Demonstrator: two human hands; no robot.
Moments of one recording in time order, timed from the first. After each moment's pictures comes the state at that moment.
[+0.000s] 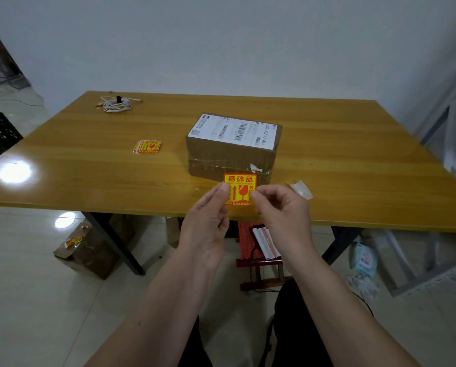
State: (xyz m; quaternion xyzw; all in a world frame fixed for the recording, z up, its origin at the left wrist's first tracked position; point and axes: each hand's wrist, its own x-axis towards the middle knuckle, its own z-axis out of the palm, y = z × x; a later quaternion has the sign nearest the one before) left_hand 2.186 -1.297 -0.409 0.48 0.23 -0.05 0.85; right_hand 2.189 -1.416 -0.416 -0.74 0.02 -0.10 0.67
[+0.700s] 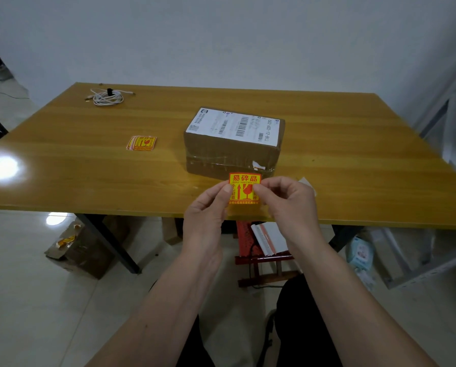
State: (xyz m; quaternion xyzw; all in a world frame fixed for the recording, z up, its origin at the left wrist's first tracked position) left_hand 2.199 -1.294 -0.425 0.54 0.18 0.02 0.82; right_hand 2.212 -1.416 -0.415 -0.76 0.05 -0.09 0.64
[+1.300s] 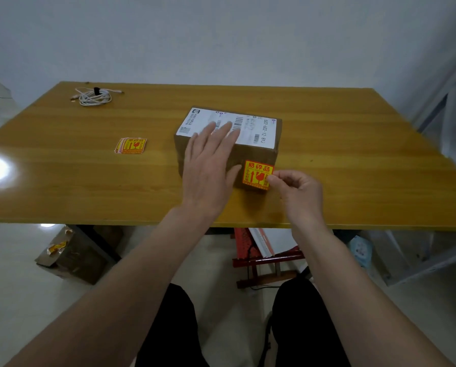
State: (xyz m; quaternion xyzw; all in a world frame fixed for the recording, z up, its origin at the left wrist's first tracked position) left_hand 2.291 -1.286 -0.423 0.92 -0.14 0.28 0.21; right_hand 2.260 -1.436 -0.434 -0.74 0.14 -0.14 0.64
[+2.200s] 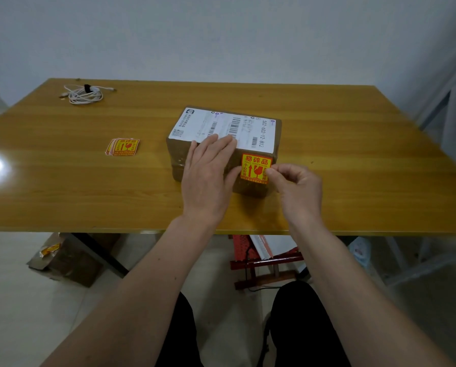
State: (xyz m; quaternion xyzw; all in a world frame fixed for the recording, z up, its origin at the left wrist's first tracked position) left_hand 2.307 -1.293 -0.441 0.91 -0.13 0.30 0.27; right_hand 2.283 -1.437 -0.435 -0.75 0.14 -0.16 0.63
